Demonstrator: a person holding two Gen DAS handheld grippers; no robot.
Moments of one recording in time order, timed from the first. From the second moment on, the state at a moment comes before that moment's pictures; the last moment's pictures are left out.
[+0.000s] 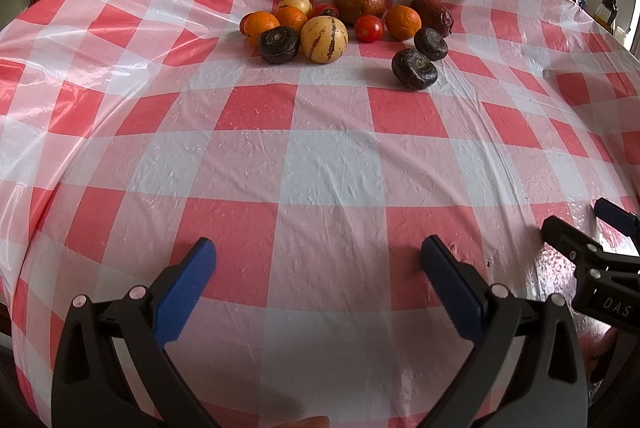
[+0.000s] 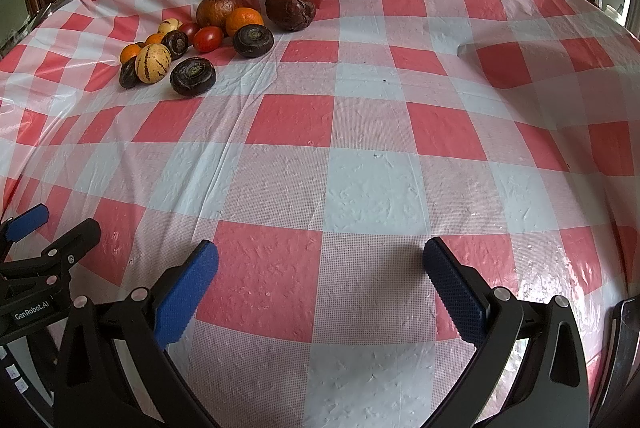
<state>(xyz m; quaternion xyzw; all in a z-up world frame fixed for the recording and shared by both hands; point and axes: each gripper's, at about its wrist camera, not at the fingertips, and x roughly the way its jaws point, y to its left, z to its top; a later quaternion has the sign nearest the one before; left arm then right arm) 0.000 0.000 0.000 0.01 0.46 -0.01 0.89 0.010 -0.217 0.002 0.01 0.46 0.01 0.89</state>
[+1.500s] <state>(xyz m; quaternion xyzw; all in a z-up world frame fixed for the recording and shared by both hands) -0.005 0.022 0.004 -0.02 0.47 0.01 0.88 0.137 -0.119 0.012 0.00 0.44 0.14 0.89</state>
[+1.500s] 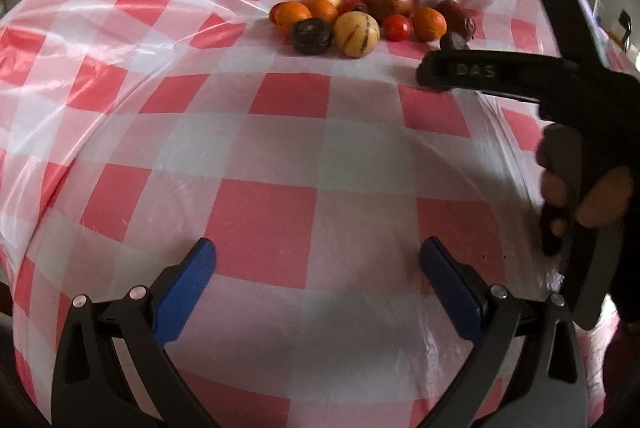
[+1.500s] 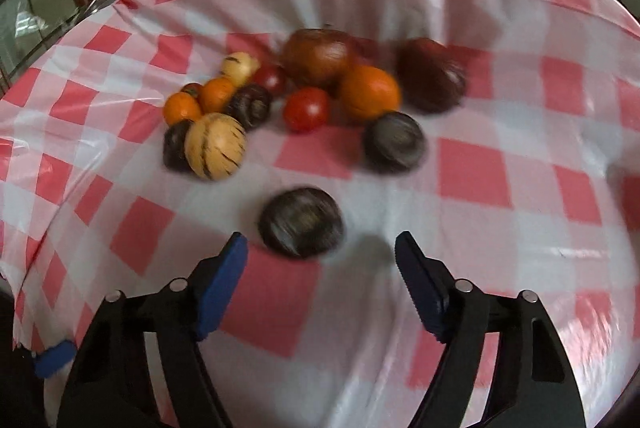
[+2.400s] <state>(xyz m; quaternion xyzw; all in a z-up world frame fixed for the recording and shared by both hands) 0.190 -0.012 0.003 -0.01 0.45 0.04 0.89 0.114 -0.222 0.010 0.17 0.37 0.07 0.91</state>
